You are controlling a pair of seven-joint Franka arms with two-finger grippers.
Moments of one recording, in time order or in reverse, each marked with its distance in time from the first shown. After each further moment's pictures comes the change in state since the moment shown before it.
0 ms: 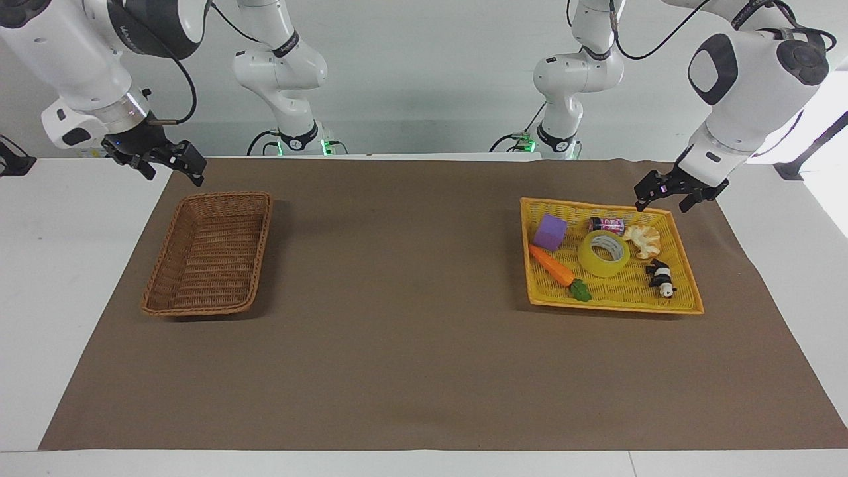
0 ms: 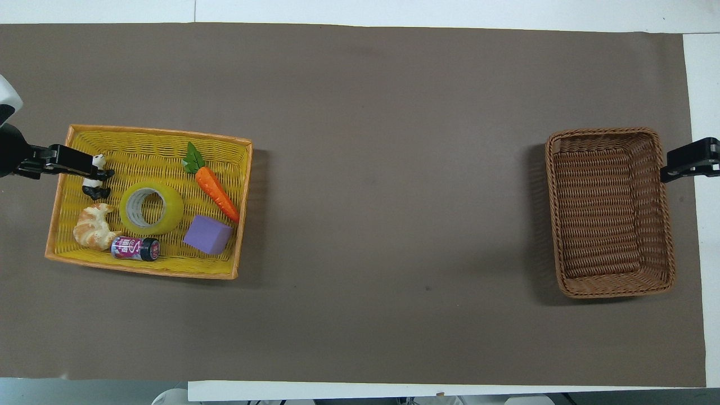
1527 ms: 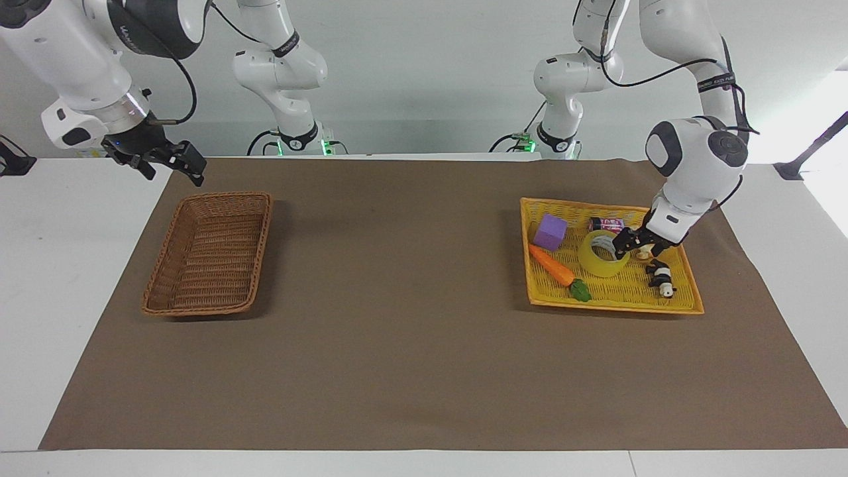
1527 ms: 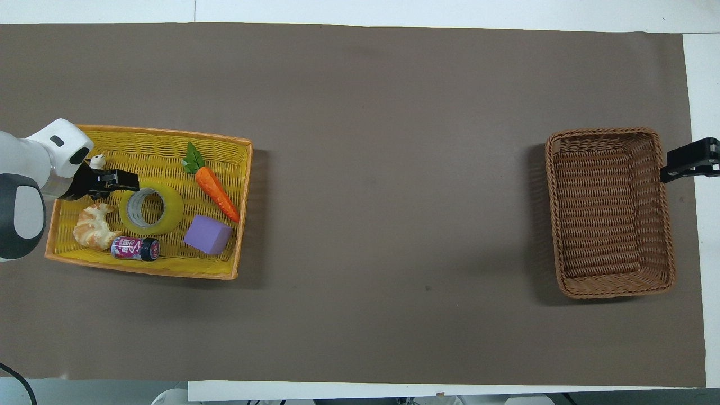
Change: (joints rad) left arm 0.043 0.084 0.007 -0.383 0.000 0.536 -0.037; right arm 0.000 0.000 0.000 0.000 0.000 0.000 0.000
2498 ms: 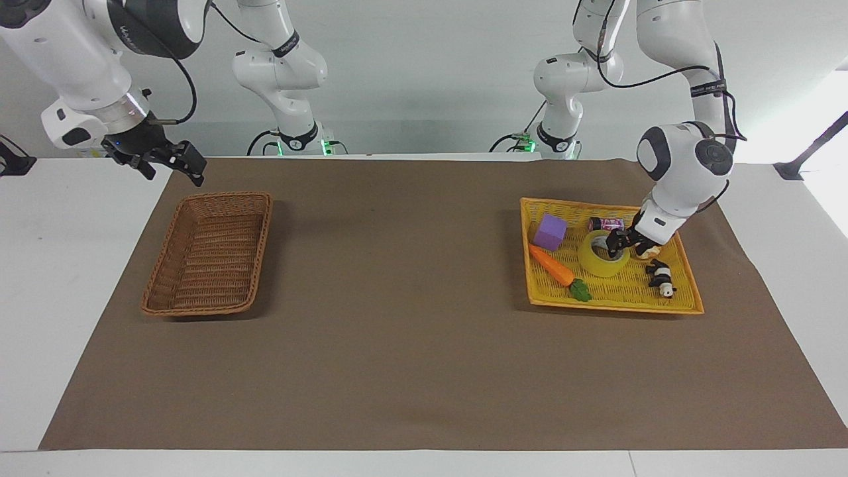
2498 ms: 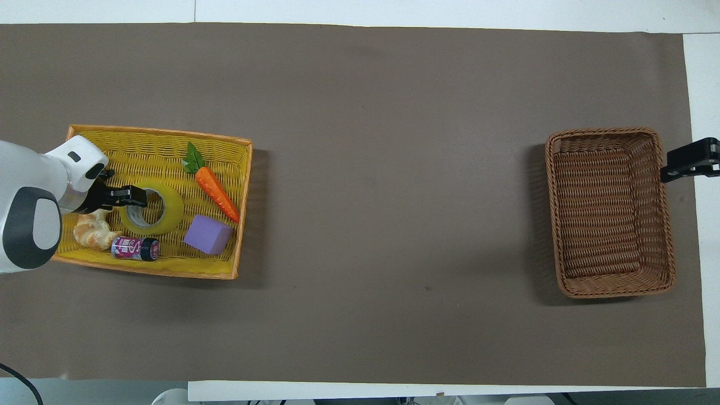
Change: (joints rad) left arm -0.004 -0.007 -0.006 -0.090 0.000 0.031 0.000; right arm 0.000 0.000 0.000 0.000 0.000 0.000 0.000
